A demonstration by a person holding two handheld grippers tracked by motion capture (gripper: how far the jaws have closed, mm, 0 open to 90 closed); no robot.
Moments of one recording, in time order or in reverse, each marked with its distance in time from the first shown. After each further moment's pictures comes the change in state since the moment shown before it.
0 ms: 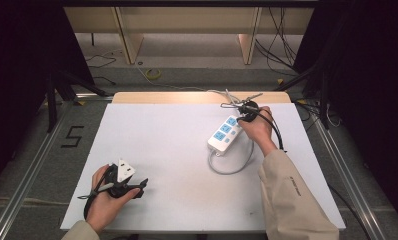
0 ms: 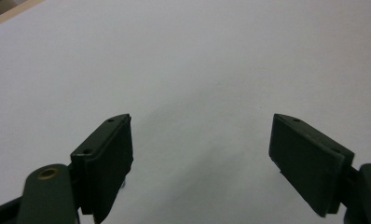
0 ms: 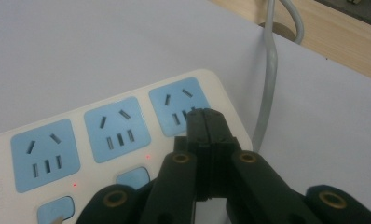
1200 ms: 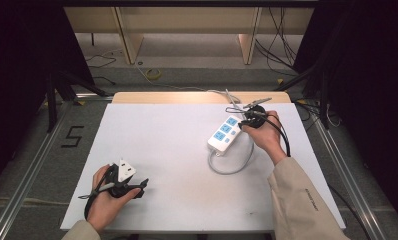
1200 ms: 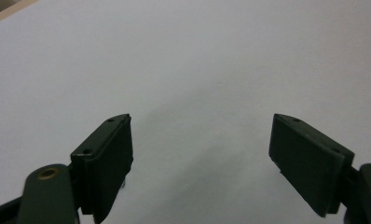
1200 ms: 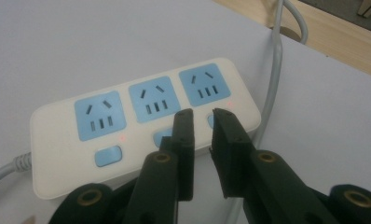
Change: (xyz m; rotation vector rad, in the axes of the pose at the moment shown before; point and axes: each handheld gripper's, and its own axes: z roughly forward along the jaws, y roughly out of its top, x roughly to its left) left arm 0.000 0.000 0.002 0.008 -0.001 0.005; right arm 0.007 -0.020 -0.037 -0.056 0.051 -0.028
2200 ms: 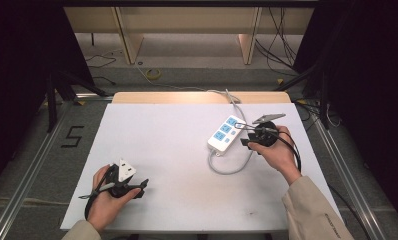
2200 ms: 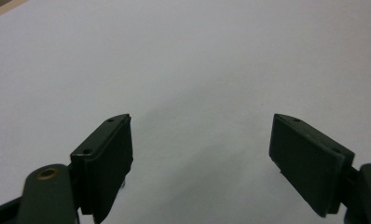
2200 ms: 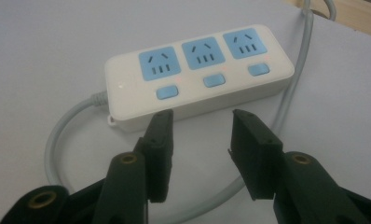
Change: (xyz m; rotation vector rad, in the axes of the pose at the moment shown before) left arm 0.000 -0.001 0.002 0.010 -0.001 -0.006; right arm 0.018 -0.046 -0.042 -0.045 0.089 -0.011
